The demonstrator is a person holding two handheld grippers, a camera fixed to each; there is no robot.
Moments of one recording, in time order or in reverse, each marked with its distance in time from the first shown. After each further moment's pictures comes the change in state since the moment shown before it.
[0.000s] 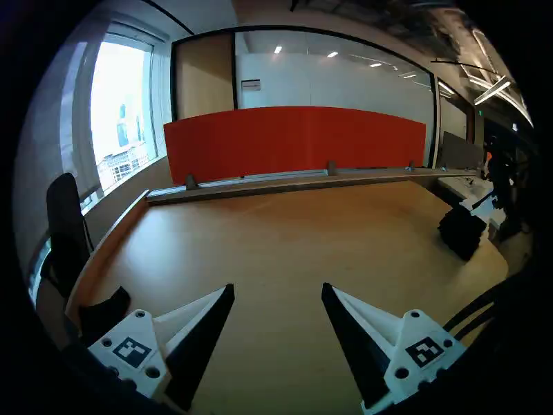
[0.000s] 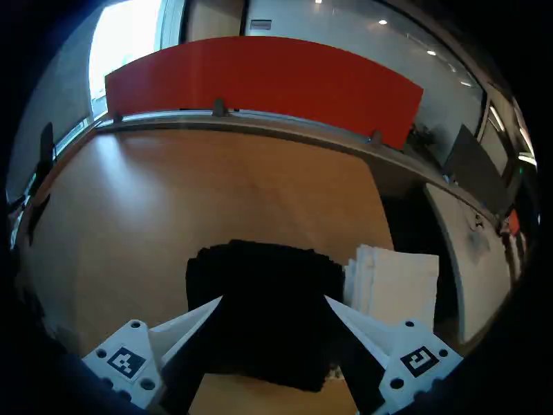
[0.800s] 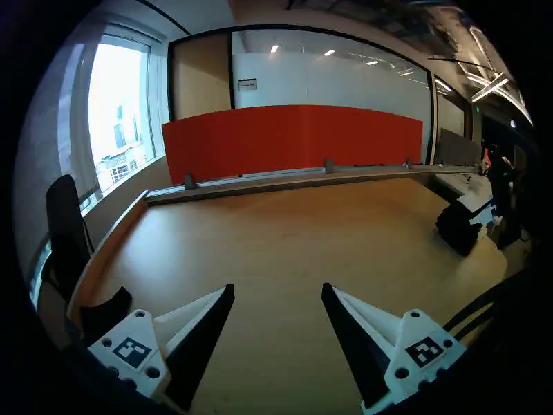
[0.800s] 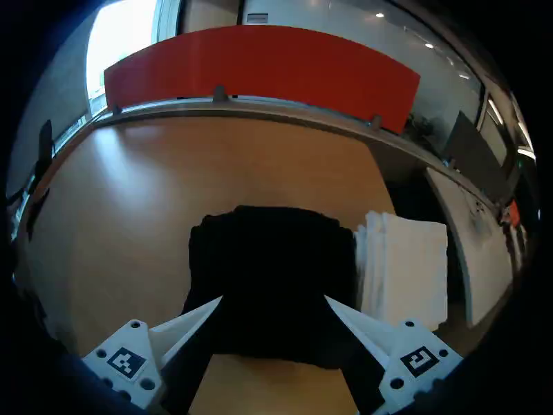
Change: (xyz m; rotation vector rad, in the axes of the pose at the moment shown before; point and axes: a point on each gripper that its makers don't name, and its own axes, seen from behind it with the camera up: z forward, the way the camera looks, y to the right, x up) left arm -0.005 -0.002 -0.009 -0.007 -0.009 0.014; right arm -0.044 -0.008 0.008 -0.002 -0.042 0.017
